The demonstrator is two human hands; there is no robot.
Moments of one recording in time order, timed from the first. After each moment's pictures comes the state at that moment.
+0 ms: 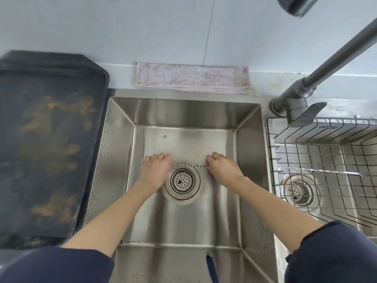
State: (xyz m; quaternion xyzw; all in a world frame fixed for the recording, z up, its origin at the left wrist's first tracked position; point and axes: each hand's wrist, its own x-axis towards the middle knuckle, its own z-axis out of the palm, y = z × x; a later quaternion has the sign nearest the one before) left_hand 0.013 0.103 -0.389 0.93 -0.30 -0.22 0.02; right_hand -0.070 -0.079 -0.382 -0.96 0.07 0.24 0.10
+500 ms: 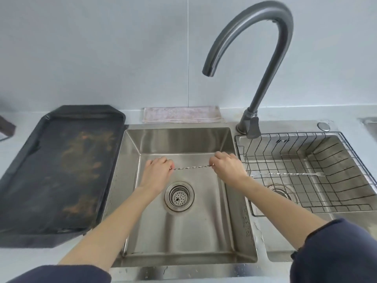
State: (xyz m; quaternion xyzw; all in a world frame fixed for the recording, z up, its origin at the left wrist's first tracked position) left_hand -0.025 0.101 -0.279 0.93 -0.34 -0.09 0.10; right_hand -0.115 -0.094 -0.285 -0.99 0.08 0.01 0.09
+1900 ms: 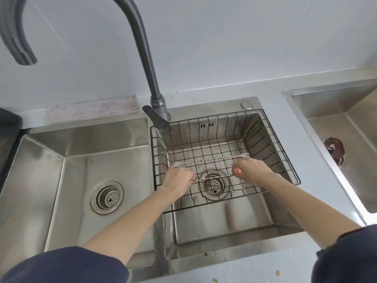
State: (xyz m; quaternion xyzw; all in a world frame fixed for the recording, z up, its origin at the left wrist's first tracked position) left_hand -0.177 -0.150 -0.314 0.85 -0.48 -0.21 -0.02; right_hand -0.294 -0.339 -0.301 -0.94 0.18 0.27 0.10
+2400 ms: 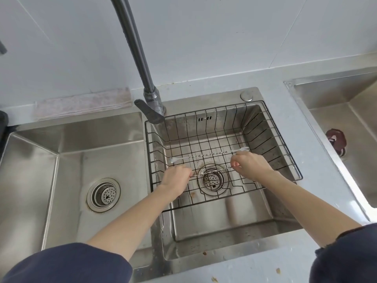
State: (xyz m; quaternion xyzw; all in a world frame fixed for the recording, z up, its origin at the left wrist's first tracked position) left_hand -0.175 -0.153 -0.337 0.86 -0.46 -0.23 -0.01; right_hand -0.293 -0.342 -0.317 -0.94 0.21 0.22 0.11
